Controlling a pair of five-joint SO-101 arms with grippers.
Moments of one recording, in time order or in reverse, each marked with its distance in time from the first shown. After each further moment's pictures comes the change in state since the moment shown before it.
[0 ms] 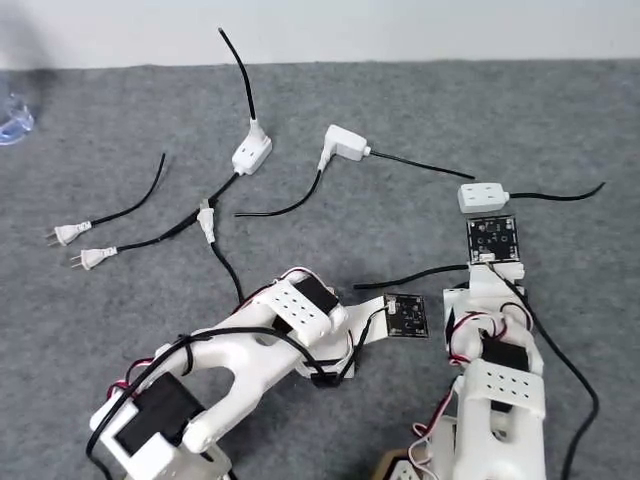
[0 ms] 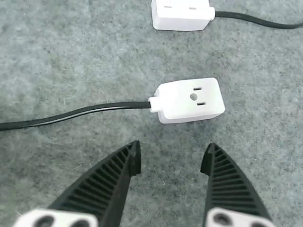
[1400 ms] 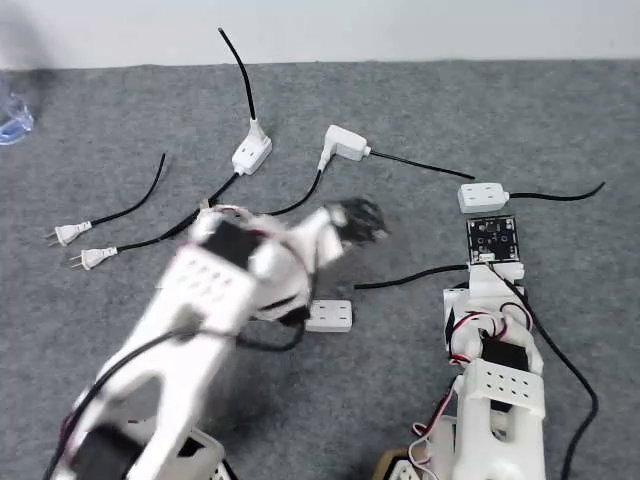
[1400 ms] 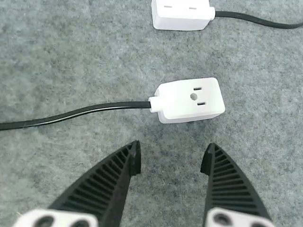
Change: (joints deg) left arm -14.5 -19.4 -17.8 23.8 2.1; right arm 0.0 0.0 0.0 0.0 0.0
